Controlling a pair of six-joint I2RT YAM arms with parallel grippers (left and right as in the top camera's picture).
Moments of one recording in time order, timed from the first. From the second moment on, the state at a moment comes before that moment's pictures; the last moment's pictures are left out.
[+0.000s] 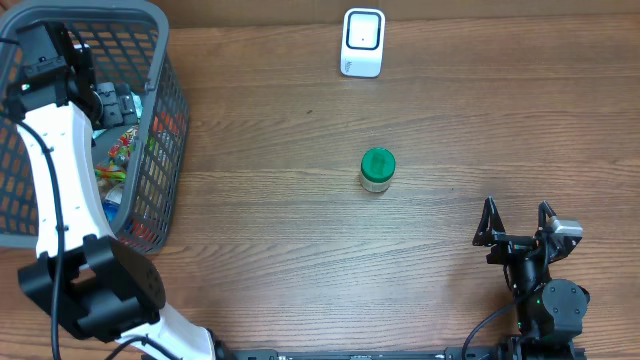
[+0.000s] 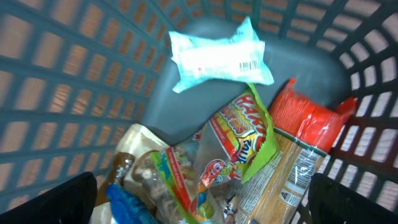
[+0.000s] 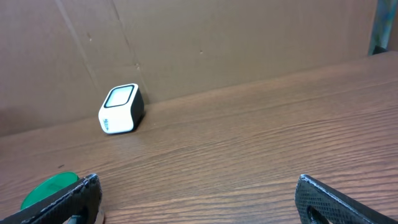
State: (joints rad) left arm 0.37 1.85 1.80 -1.00 -0.21 0.12; right arm -0.05 0.06 0.02 -0.03 -0.04 0.22
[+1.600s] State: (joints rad) left arm 0.47 2.17 1.81 -1.09 -0.08 0.15; right arm -0.05 0.06 0.02 -0.03 -0.04 0.22
